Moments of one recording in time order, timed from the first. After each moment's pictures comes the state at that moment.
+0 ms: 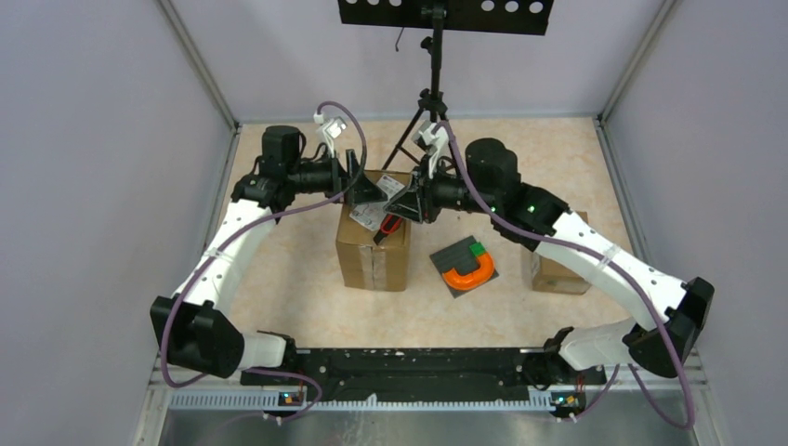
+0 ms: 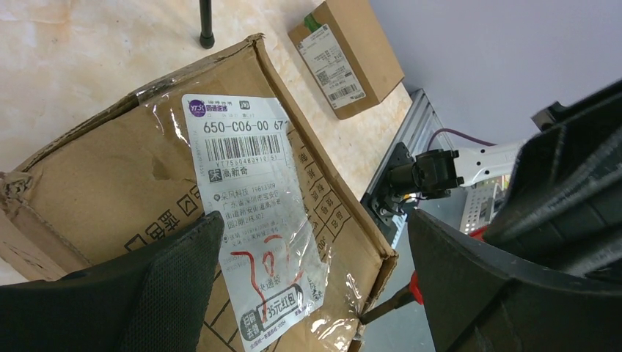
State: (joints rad) left arm -0.22 1.33 1.25 -0.47 0.92 -0.33; right arm 0.87 1.31 1.37 -0.30 -0.35 0.19
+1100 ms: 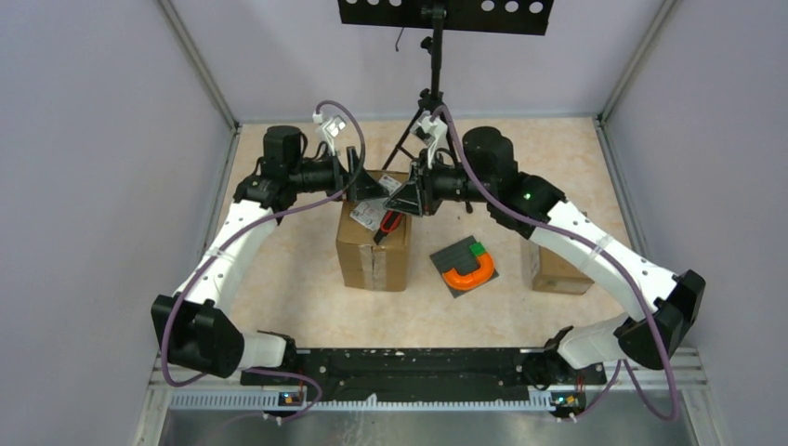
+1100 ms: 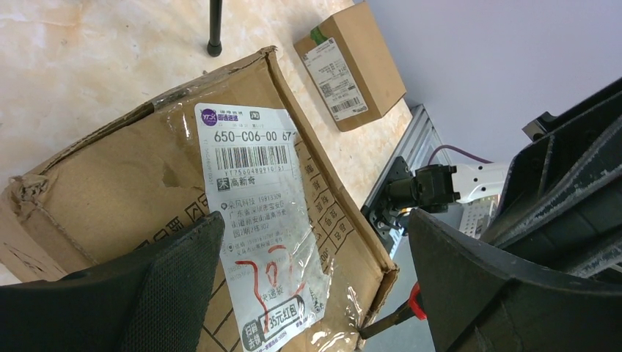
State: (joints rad) left arm -0.23 1.34 1.24 -0.41 0.89 -0.40; right arm 0.79 1.37 1.41 -0.33 -0.49 0.28
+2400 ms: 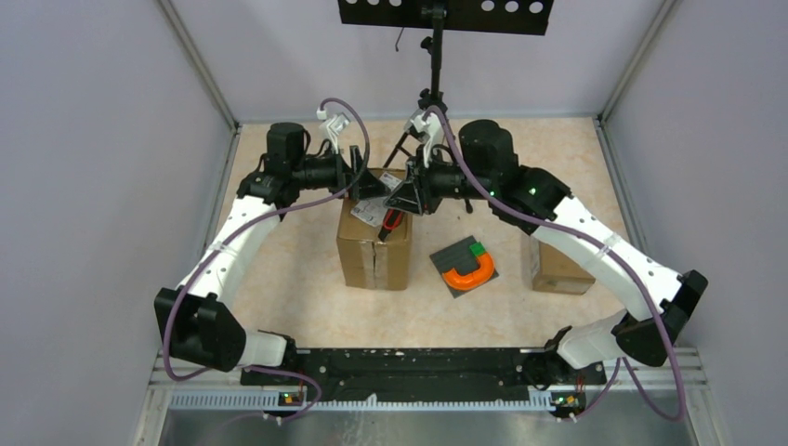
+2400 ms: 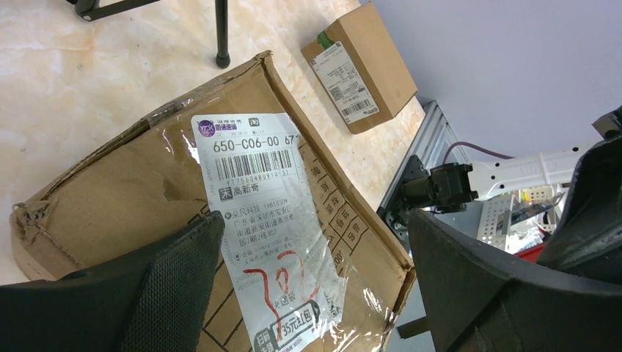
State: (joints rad) left arm -0.24 1.37 1.26 -0.40 0.89 -0.34; right arm 0.84 1.39 1.54 -0.47 -0.41 0.18
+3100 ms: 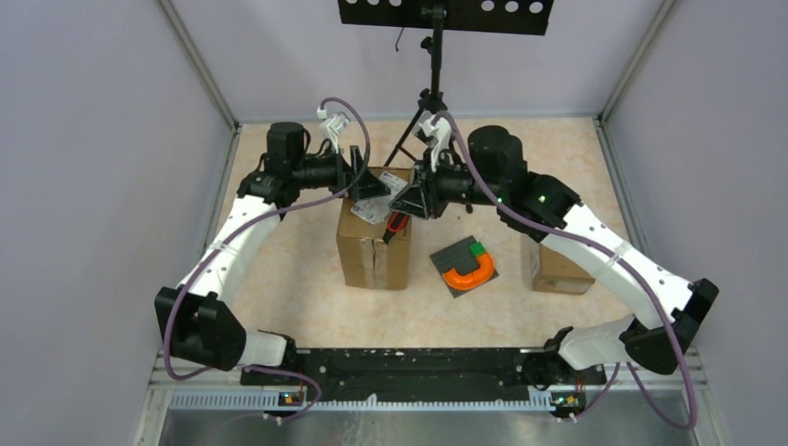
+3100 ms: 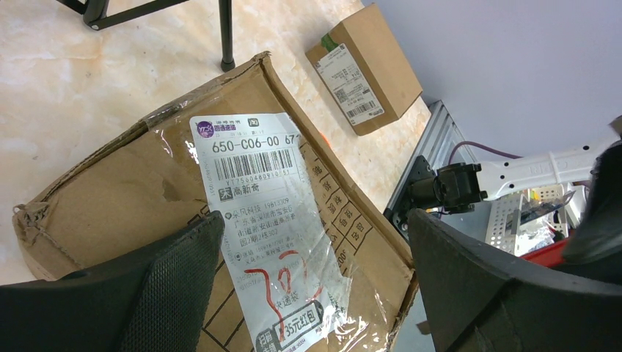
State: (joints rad) left arm -0.24 1.37 1.26 -0.39 0.88 -0.31; right arm 0.84 1.34 1.50 -0.49 -0.39 0.18
